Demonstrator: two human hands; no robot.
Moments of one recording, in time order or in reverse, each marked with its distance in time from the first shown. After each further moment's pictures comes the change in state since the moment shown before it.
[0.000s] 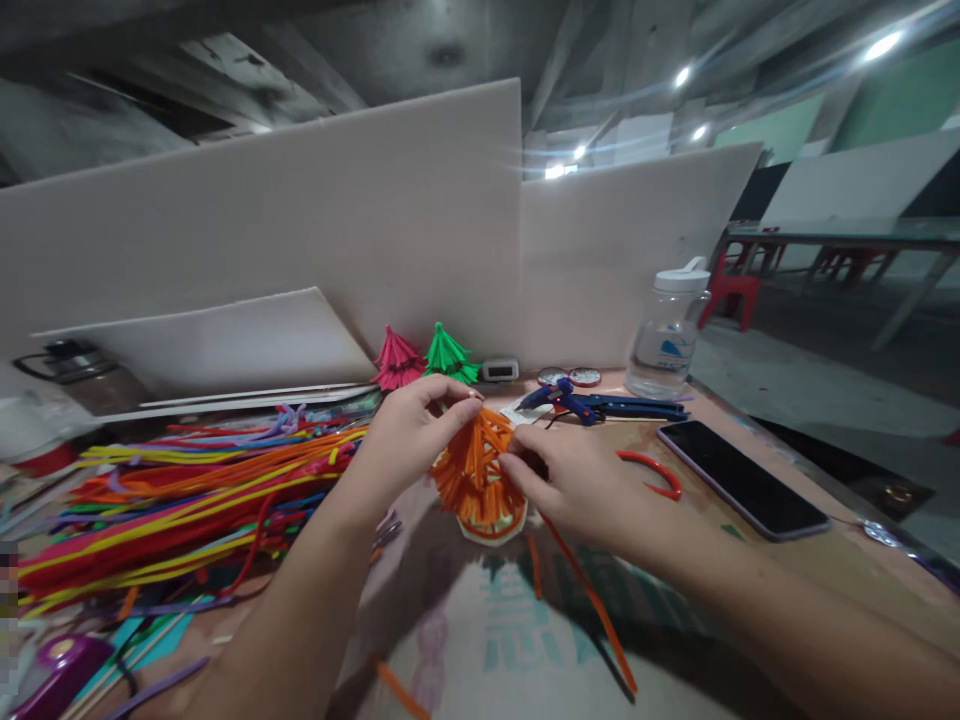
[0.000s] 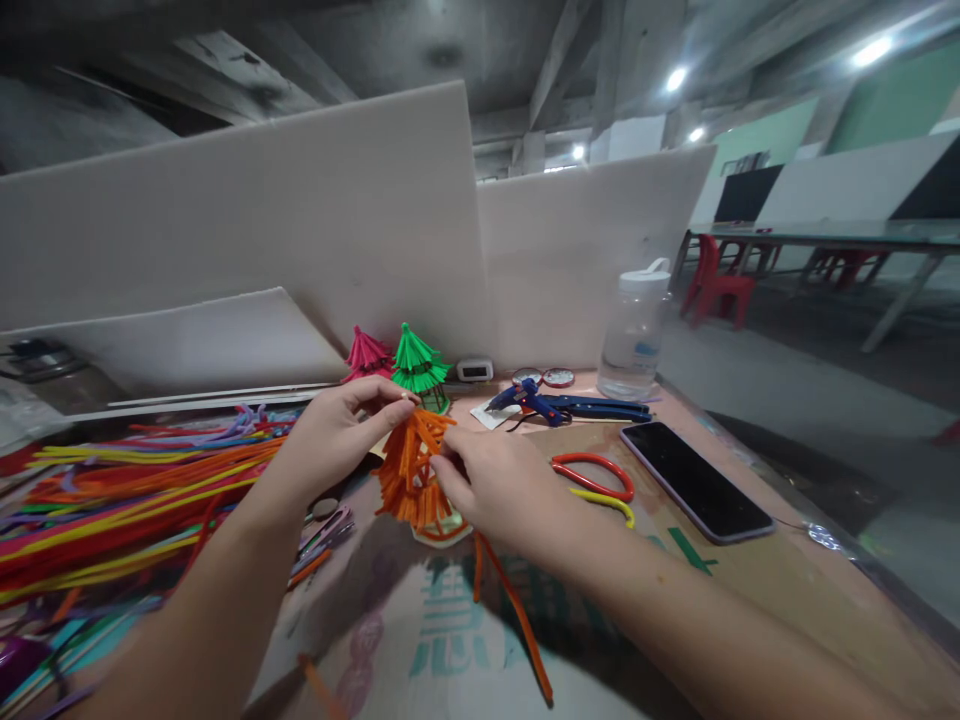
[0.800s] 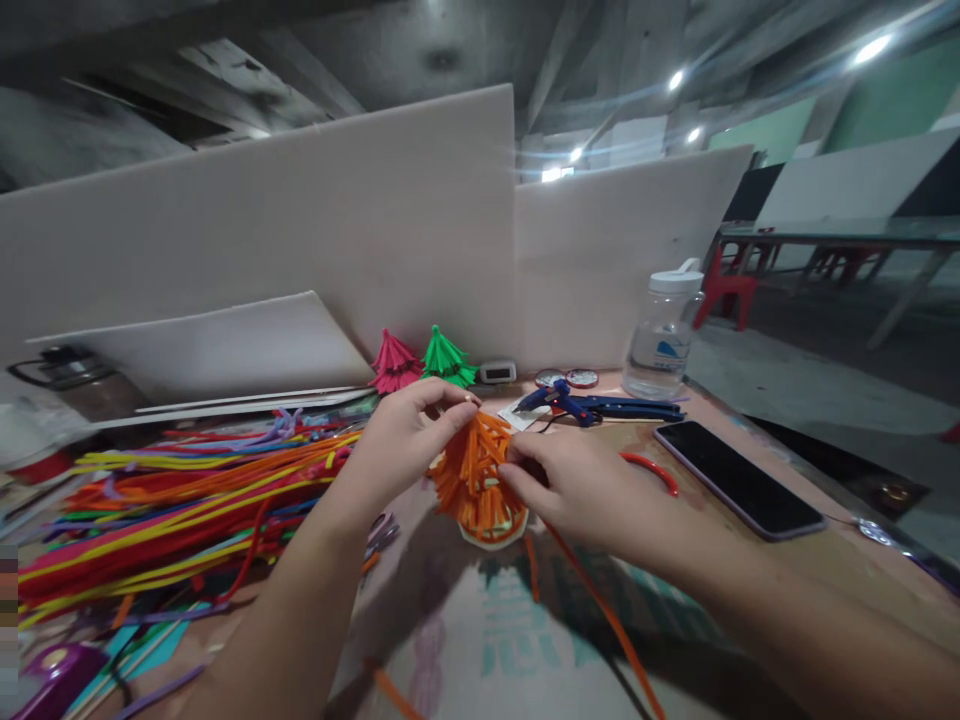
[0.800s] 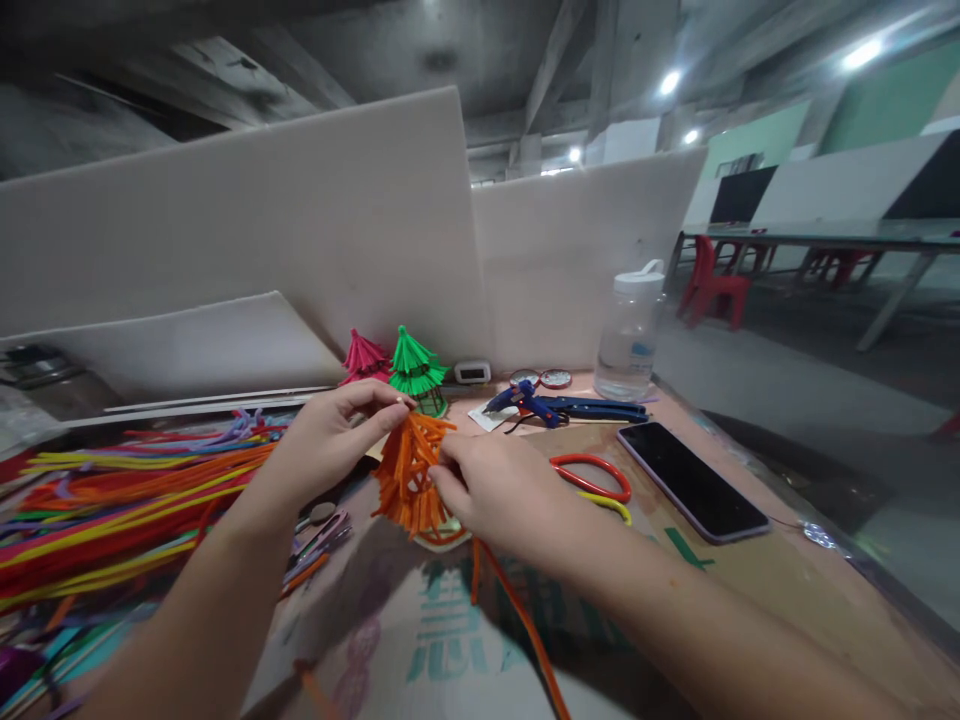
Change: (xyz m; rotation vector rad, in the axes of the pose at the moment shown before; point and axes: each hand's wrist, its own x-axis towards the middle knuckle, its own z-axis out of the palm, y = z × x) left_hand 0.001 0.001 -0.002 0.016 -0.021 0.014; right_hand -0.002 -0.004 -0.012 -0.001 -0.085 0.035
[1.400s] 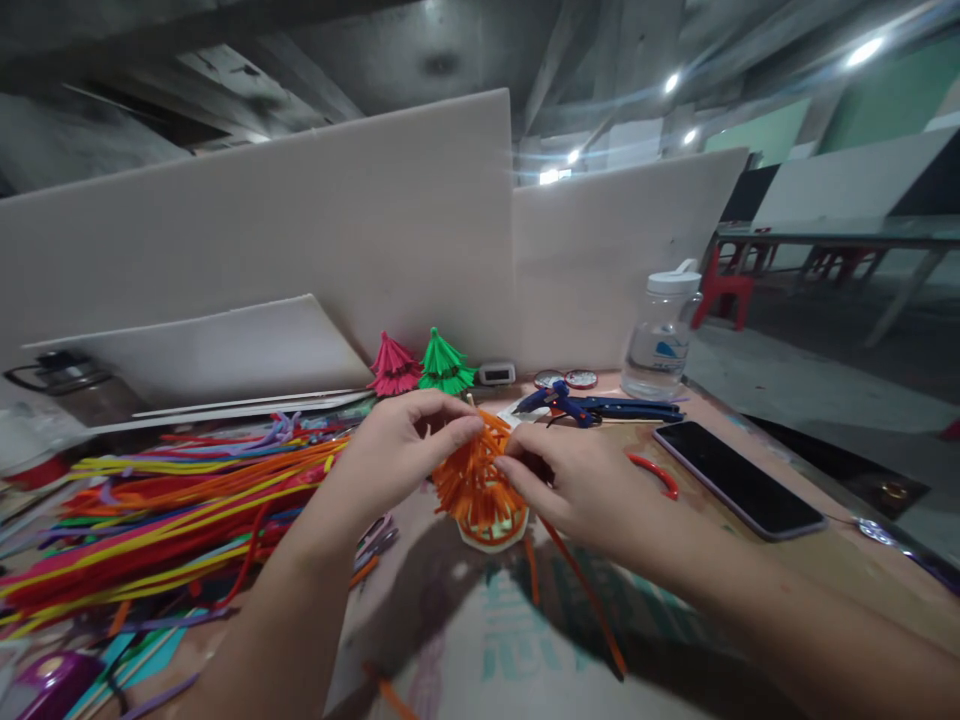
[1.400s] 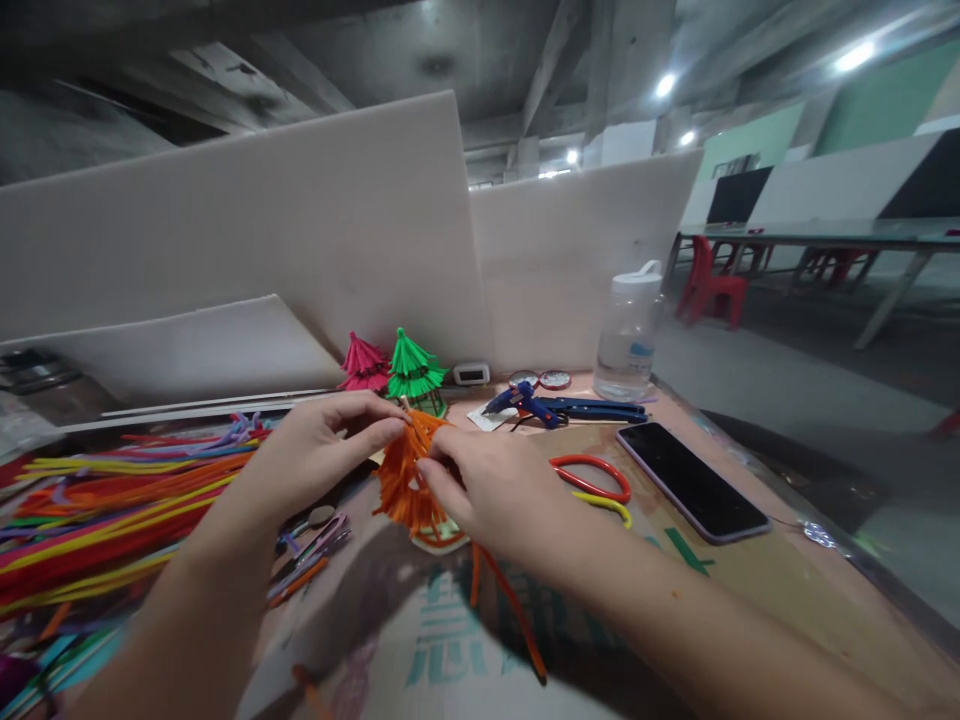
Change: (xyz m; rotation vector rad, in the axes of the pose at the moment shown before) left_hand -0.008 0.016 -0.009 0.003 -0.083 -0.030; right_hand -0.004 -0.004 -0.003 0.070 0.125 -0.062
